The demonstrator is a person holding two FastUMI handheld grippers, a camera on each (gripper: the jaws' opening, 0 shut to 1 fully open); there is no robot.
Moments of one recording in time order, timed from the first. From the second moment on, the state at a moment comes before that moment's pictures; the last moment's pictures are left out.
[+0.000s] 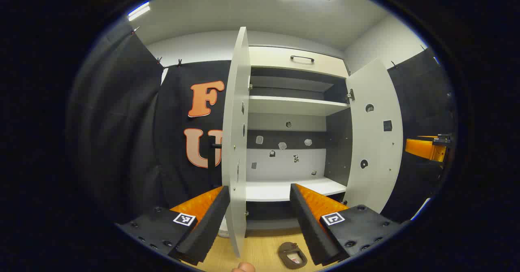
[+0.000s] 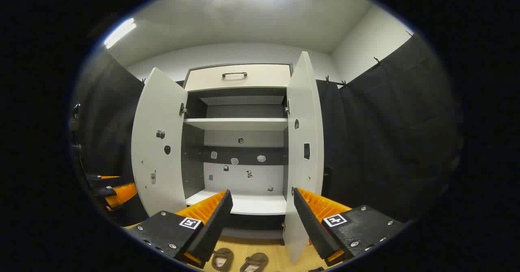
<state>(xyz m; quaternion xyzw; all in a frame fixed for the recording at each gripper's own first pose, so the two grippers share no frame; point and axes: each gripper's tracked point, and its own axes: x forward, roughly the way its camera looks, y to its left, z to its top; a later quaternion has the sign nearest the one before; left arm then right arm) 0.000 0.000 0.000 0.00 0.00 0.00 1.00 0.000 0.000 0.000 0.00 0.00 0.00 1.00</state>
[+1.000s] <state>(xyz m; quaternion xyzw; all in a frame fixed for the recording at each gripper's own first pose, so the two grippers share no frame) 0.002 -0.001 -0.025 0.00 0.01 0.00 1.00 0.017 0.006 -0.043 0.01 0.03 0.01 1.00</state>
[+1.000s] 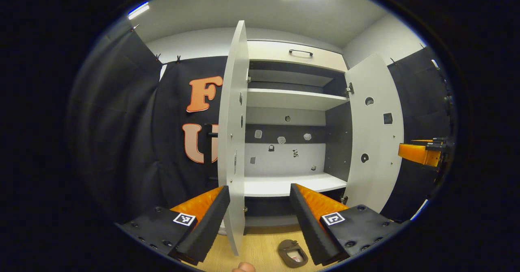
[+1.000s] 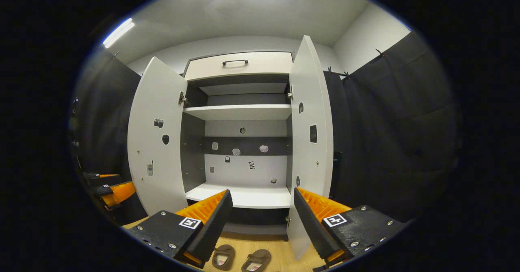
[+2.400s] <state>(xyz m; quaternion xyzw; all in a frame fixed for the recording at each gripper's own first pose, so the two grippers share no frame) 0.007 -0.003 -0.044 0.01 0.00 -0.01 1.00 0.009 -0.006 -0.550 0.01 0.40 -0.02 0.91</state>
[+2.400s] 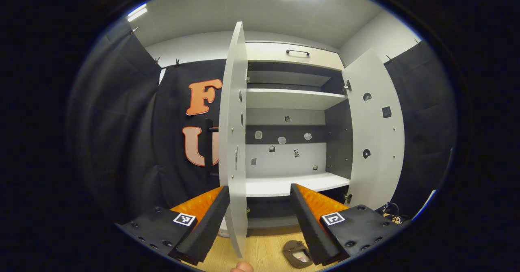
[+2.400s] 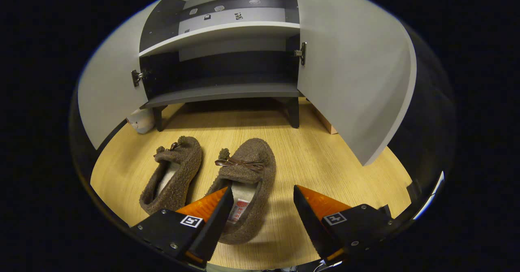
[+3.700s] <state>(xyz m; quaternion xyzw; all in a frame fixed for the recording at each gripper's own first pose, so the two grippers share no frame) 0.043 0.005 -0.058 -0.01 -0.01 -0.03 1.00 0.095 0.052 -0.375 0.09 0.32 -0.01 0.94</state>
